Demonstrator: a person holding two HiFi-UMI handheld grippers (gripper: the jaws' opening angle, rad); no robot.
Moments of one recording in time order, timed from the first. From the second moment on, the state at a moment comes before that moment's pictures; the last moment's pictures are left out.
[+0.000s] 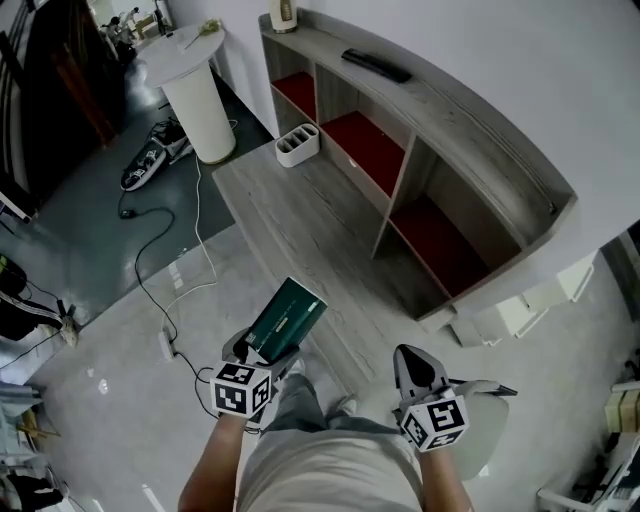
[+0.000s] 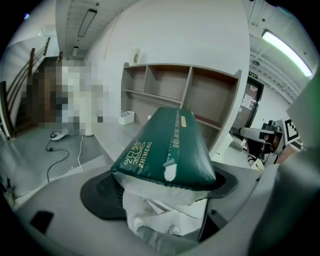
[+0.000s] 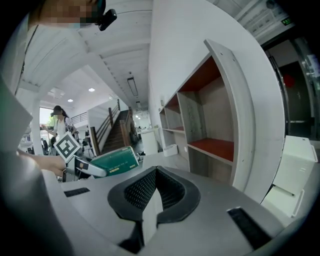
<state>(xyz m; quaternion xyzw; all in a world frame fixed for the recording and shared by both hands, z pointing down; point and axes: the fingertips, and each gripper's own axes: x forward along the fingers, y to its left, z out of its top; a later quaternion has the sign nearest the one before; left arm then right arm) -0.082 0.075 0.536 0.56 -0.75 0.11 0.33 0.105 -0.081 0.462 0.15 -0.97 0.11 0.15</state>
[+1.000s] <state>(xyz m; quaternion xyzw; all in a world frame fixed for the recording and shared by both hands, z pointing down) -0.191 -0.173 0.711 0.67 -0.60 0.21 0.39 0.071 -0.160 0.486 0.41 -0.88 0.14 0.19</state>
